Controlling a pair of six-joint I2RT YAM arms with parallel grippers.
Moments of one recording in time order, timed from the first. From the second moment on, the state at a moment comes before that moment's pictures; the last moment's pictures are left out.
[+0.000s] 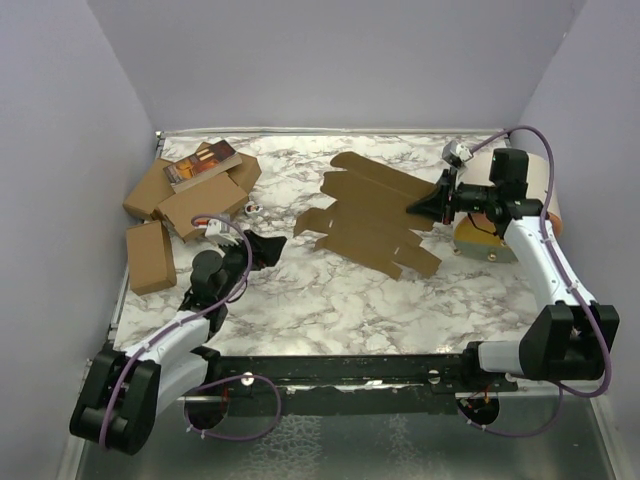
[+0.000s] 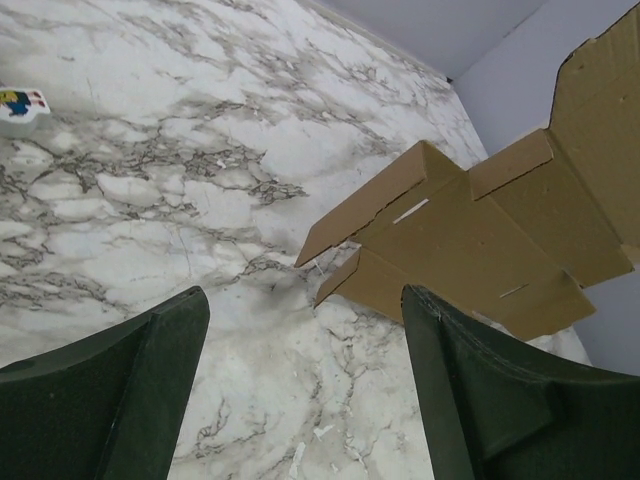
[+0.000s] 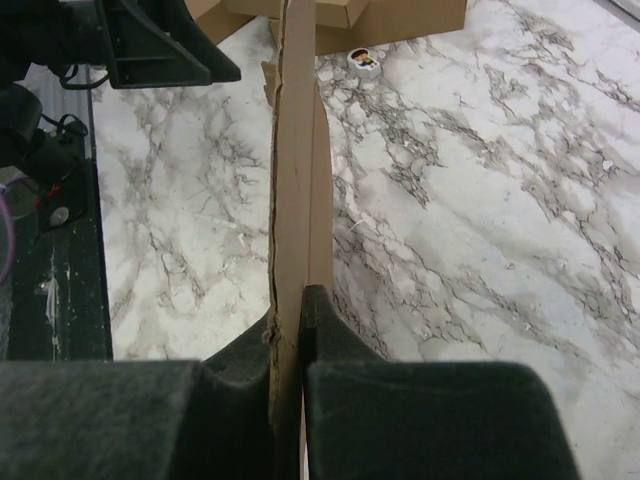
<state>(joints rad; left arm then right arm) -0.29 0.98 0.20 0.70 0.19 -0.67 -0.01 1.32 1.10 -0.40 -1.21 -0.40</state>
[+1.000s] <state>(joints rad) -0.37 1.24 0.06 1.10 0.31 -0.91 -0.05 1.32 0.94 -0.13 -1.20 -0.16</state>
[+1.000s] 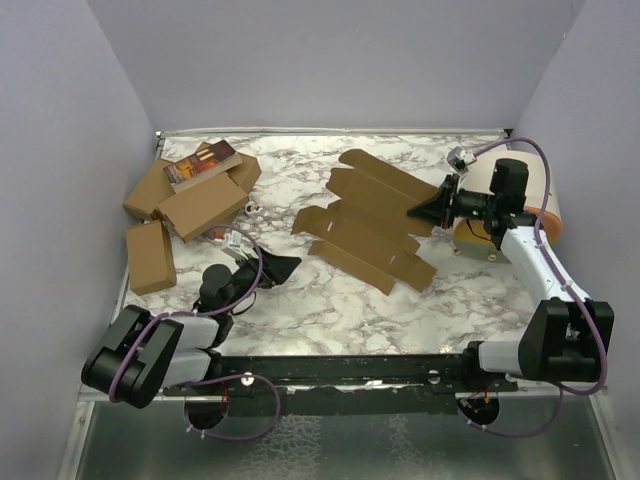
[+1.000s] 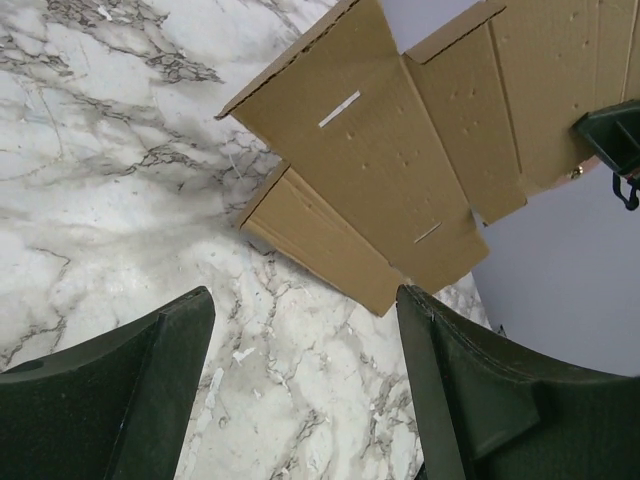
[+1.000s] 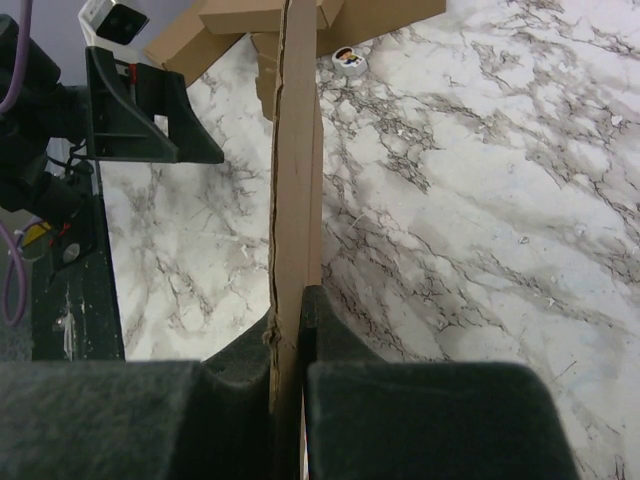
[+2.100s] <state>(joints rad) -0.37 1.14 0.07 0.97 0.24 -0.80 -0.04 1.32 0.97 -0.22 -1.17 -0.33</state>
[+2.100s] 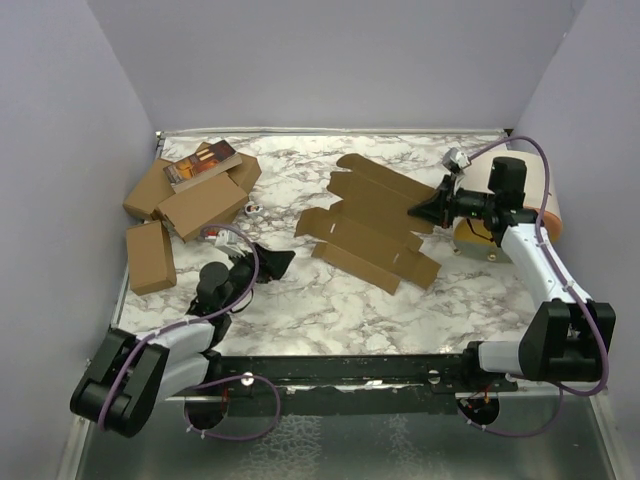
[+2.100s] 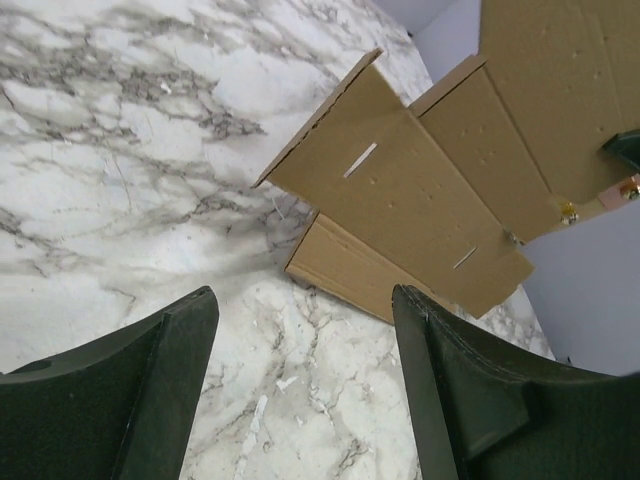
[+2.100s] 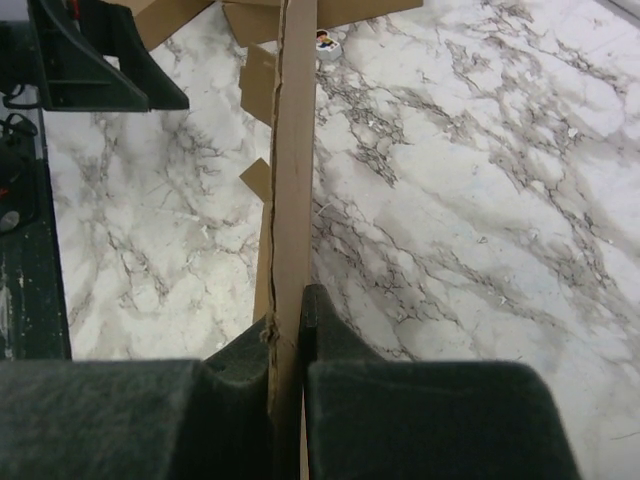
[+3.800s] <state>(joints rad) -0.43 1.37 0.29 0.90 0.23 -0.47 0.11 1.25 0.96 -0.39 -1.06 -0.72</state>
